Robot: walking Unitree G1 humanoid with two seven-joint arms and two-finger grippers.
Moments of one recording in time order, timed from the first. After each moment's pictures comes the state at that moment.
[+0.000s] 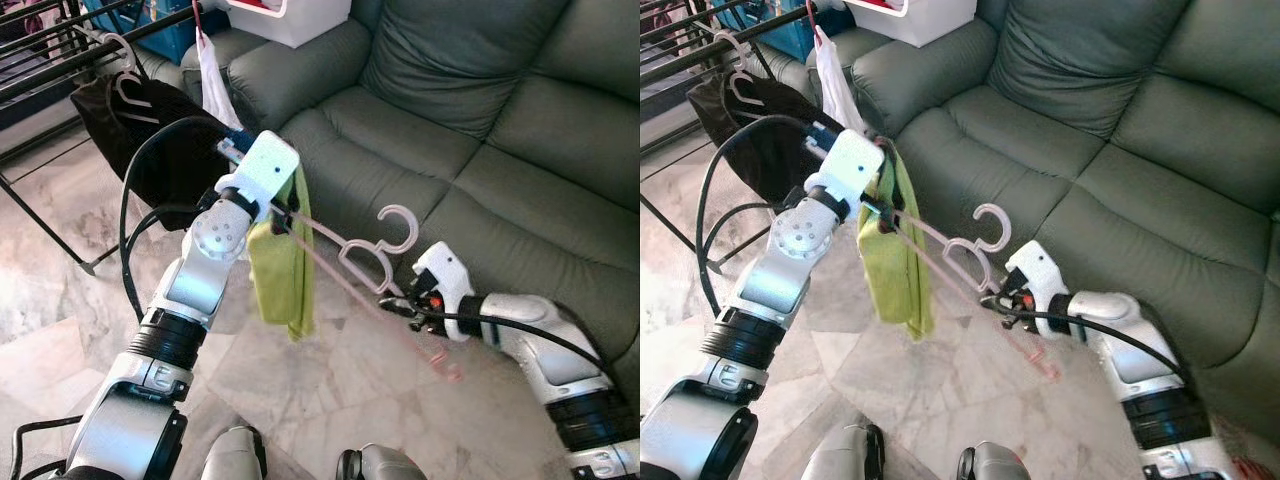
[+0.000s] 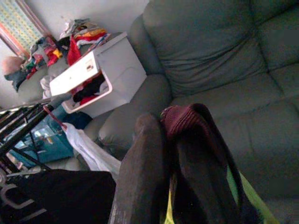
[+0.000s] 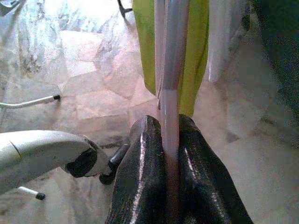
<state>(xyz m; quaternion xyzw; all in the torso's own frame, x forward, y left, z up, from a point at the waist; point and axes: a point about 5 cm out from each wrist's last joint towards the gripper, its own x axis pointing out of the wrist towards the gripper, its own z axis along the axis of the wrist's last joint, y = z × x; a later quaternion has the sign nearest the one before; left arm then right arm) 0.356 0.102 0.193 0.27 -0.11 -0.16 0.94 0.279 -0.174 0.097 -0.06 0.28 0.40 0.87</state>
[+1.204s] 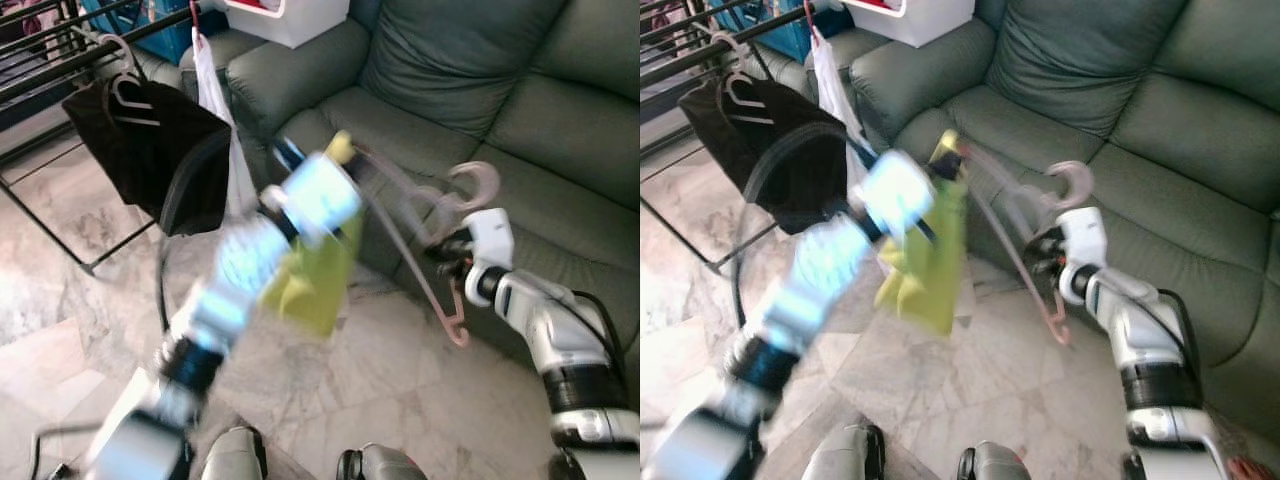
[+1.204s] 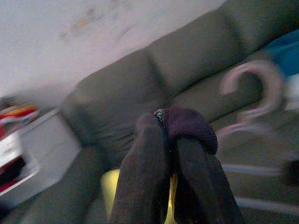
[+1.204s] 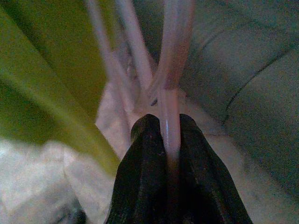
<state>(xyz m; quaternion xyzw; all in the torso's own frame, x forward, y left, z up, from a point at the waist) 0.302 0.034 0.199 0.21 -0.23 -0.37 0.87 0.322 -0.217 0.107 0.03 0.23 0.14 0.96</state>
